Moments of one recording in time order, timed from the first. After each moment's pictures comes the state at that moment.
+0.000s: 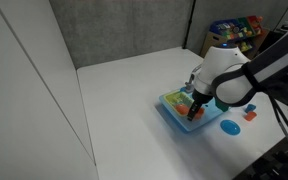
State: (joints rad) arm 0.11 0.49 0.13 -2.24 -0.05 2.73 -0.13
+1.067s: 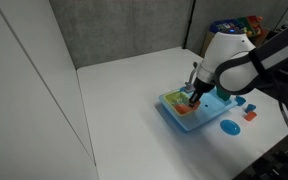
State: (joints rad) arm 0.10 0.41 0.11 -2.23 -0.05 2.72 -0.13
